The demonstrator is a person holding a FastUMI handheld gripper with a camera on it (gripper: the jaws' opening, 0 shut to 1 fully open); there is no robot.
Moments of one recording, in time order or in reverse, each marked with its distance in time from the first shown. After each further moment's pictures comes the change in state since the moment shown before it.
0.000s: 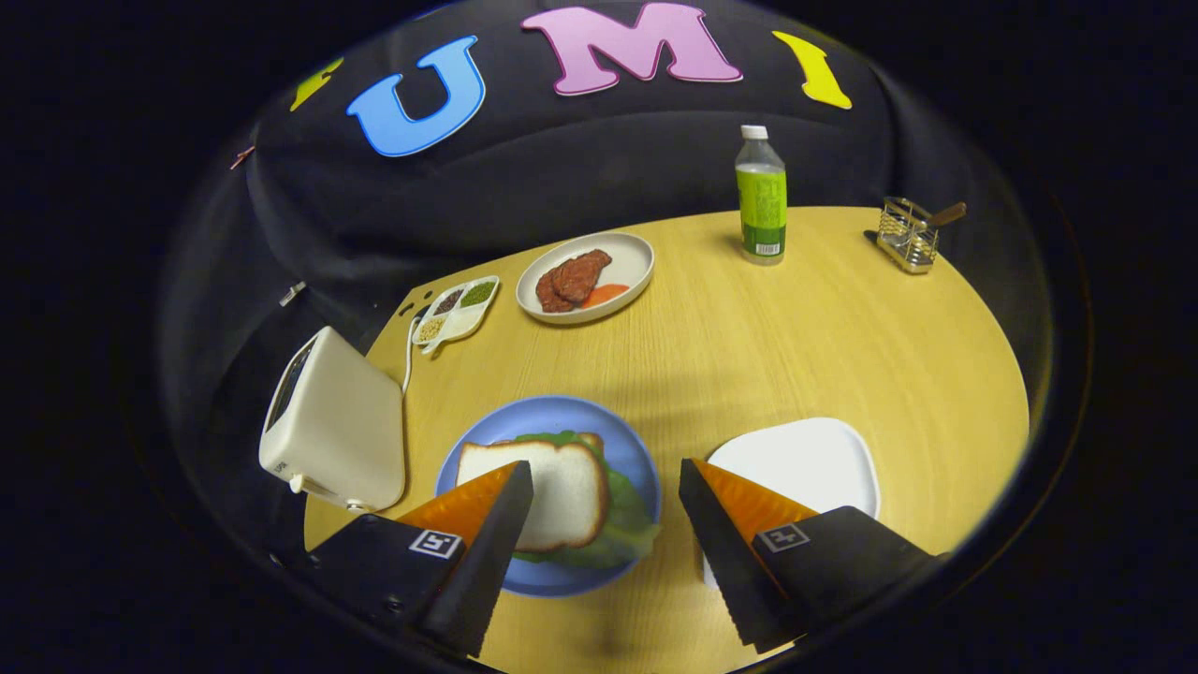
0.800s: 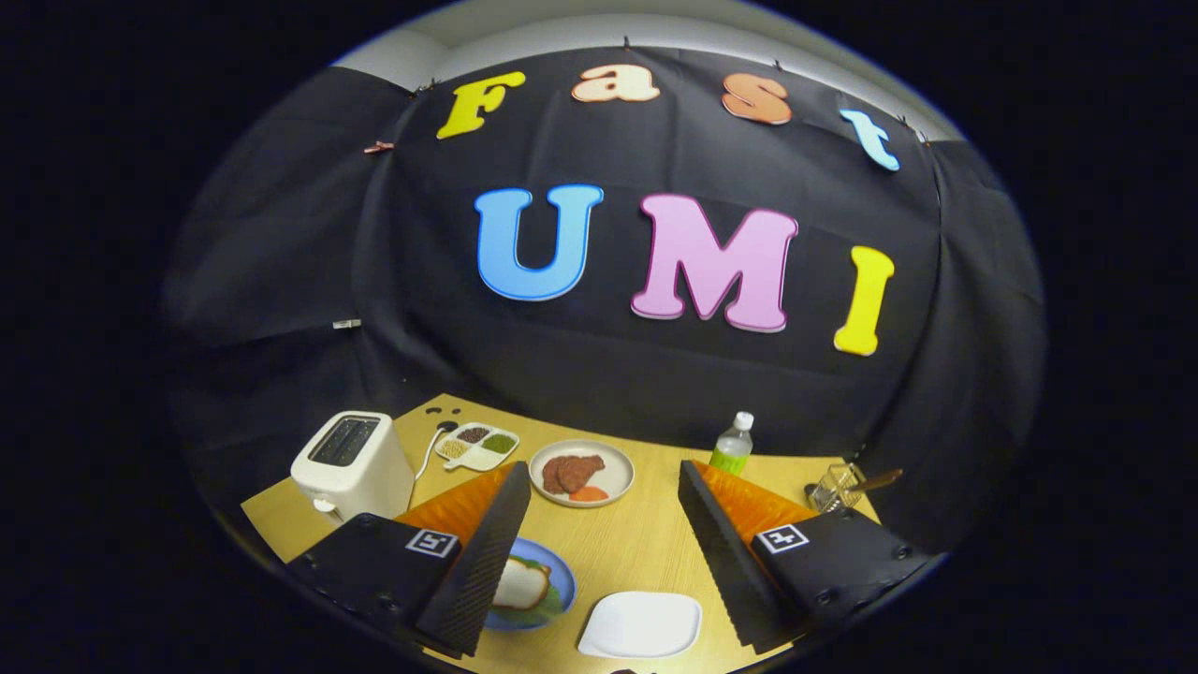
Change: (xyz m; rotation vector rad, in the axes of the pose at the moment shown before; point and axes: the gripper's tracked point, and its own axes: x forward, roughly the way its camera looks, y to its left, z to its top) arm -0.165 0.043 0.174 -0.421 -0.552 0.034
